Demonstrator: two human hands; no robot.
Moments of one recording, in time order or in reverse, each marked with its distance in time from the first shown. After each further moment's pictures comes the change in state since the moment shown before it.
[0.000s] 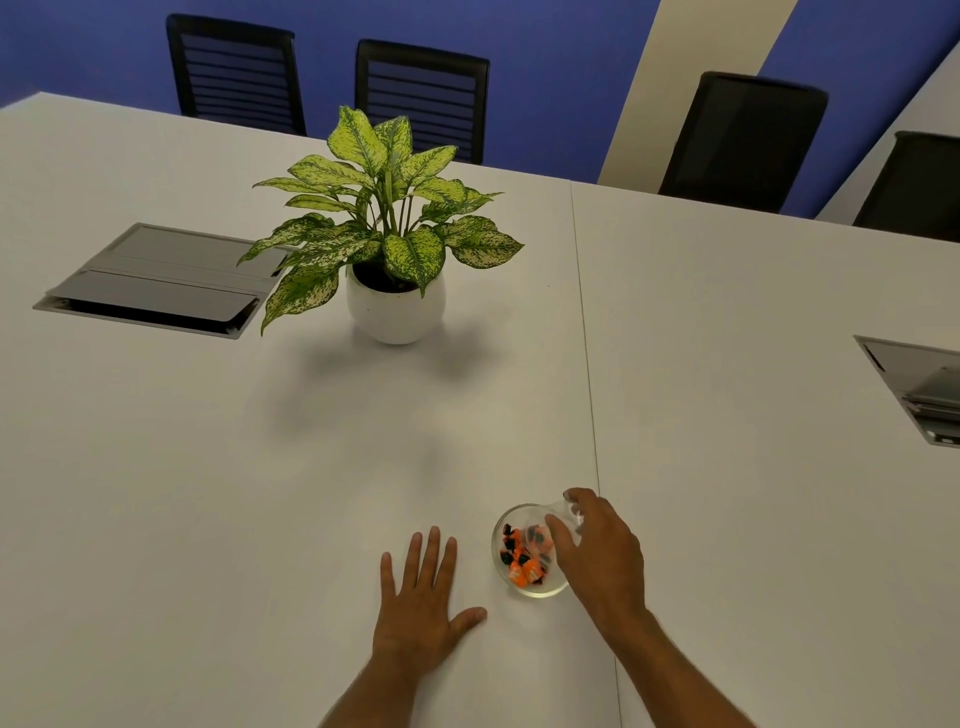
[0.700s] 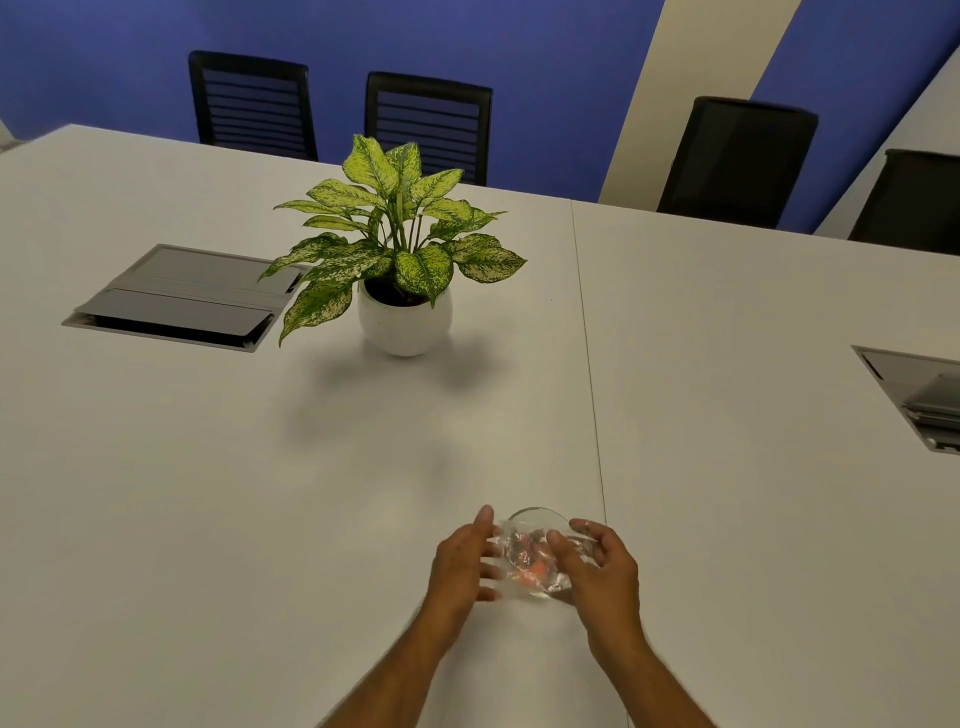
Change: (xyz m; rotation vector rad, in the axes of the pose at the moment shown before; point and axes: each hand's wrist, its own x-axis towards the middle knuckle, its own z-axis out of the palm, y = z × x) left_hand 0.013 0.055 -0.099 -1.494 -0.095 -0.475; right_hand -0.038 -0.009 -0.001 0.931 -0.031 0.405
